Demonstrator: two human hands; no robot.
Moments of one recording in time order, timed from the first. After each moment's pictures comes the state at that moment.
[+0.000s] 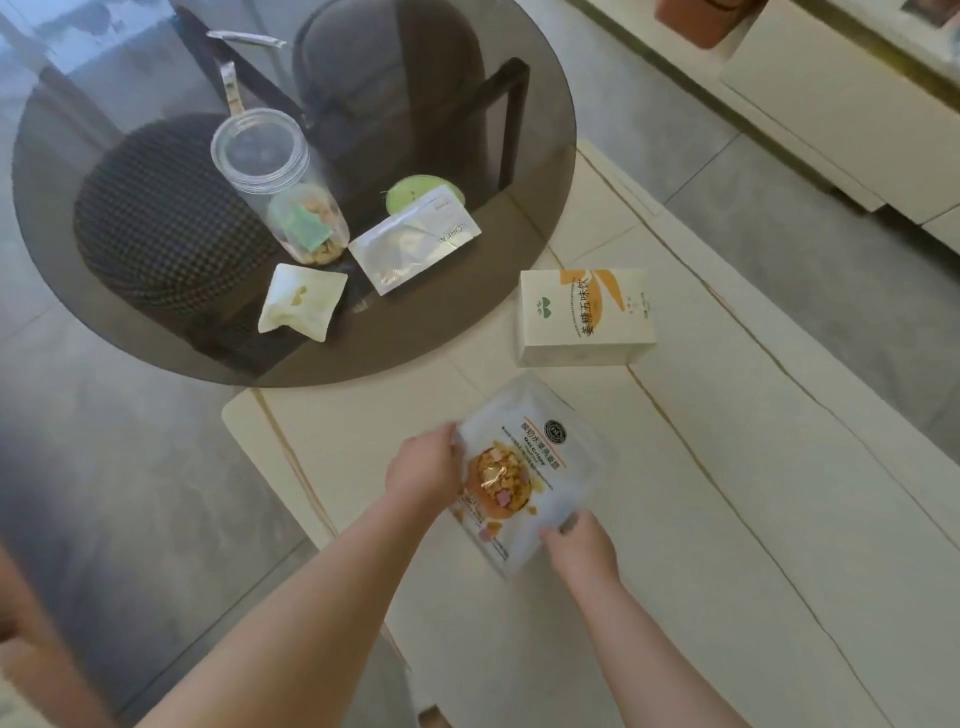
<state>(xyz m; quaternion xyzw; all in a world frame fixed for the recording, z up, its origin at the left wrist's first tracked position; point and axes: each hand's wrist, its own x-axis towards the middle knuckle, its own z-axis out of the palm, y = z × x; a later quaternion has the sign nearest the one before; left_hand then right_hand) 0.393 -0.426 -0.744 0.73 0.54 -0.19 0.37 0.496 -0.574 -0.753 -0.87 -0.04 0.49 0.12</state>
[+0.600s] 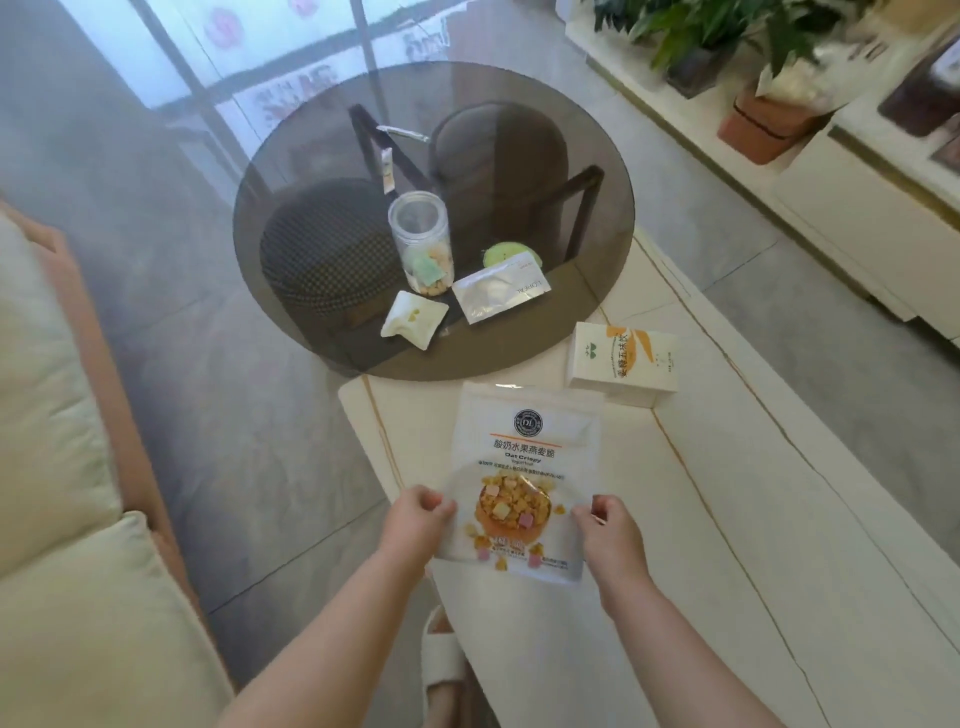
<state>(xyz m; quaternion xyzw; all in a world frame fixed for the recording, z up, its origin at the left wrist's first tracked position) 0.292 -0.501 -0.644 0.41 0.73 0.04 0.54 0.472 -0.584 -0.629 -0.83 -0.10 0.45 0.32</state>
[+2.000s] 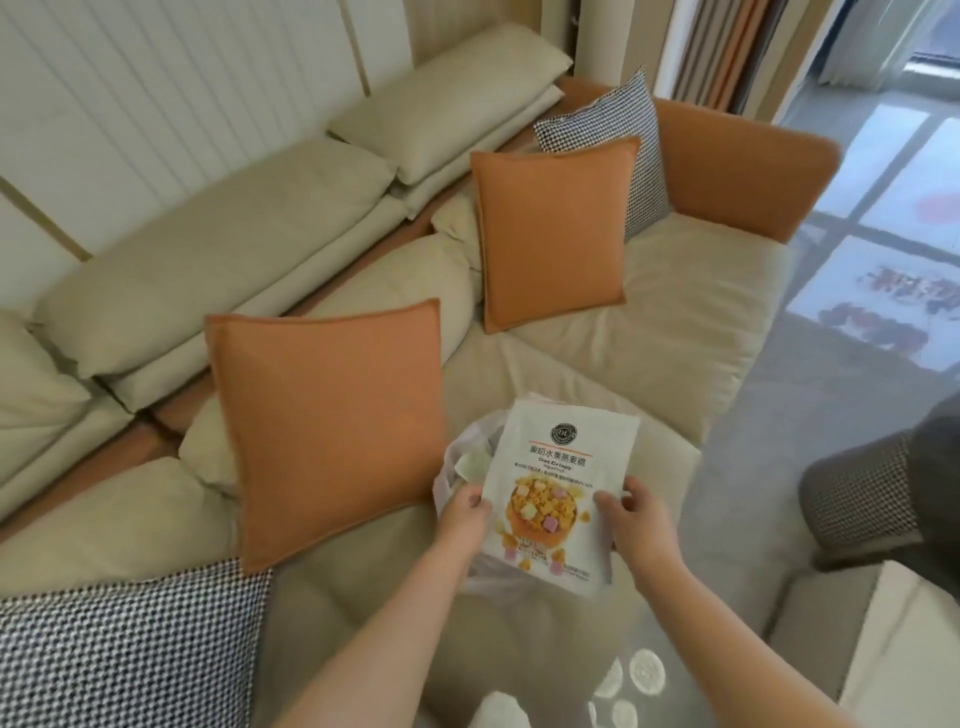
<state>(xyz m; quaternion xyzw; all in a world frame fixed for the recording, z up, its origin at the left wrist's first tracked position) -0.228 -0.855 -0.442 0.02 0.81 0.43 0.40 -0.100 -0.715 -0.410 -0.53 -0.62 0.58 0.05</state>
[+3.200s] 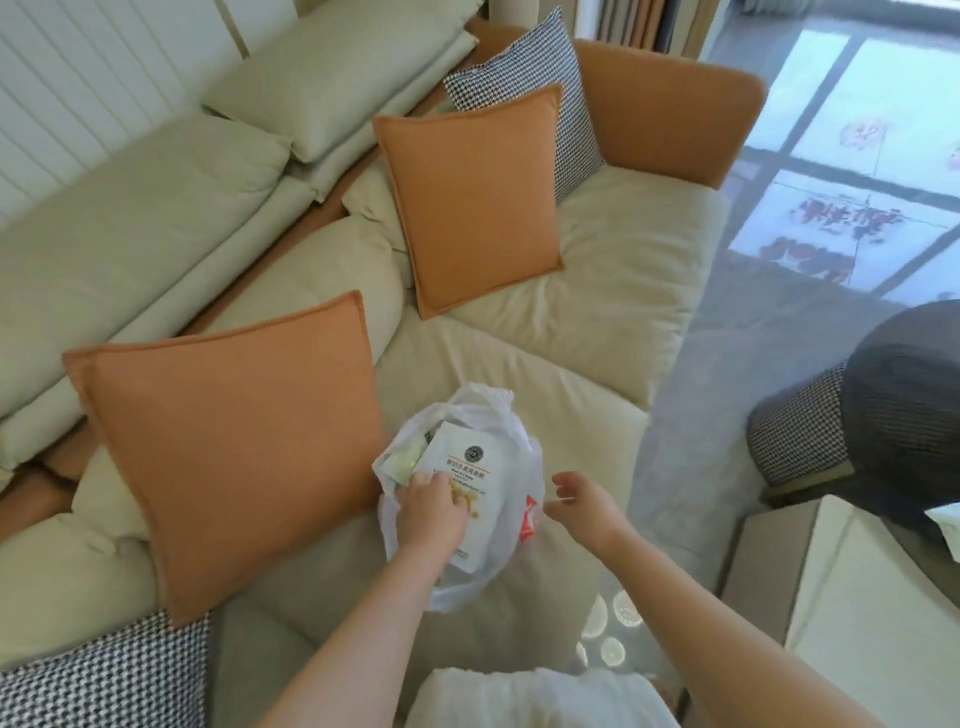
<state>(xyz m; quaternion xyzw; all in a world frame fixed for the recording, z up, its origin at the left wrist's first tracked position) -0.229 -0.797 -0.457 0.20 0.93 0.10 0.30 -0.094 -0.665 -0.445 -0.49 -0.68 0.54 -0.12</state>
